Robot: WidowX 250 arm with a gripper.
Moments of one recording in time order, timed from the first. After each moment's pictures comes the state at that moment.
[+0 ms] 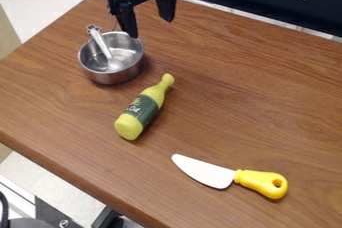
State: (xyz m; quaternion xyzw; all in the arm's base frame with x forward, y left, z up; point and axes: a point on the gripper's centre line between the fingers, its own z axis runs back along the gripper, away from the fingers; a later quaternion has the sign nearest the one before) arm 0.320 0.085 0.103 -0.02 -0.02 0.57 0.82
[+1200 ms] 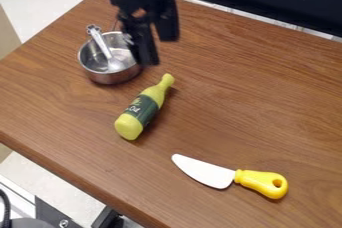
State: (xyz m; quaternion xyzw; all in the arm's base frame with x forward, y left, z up) arm 0.267 0.021 0.110 -0.06 0.08 0.76 0.64
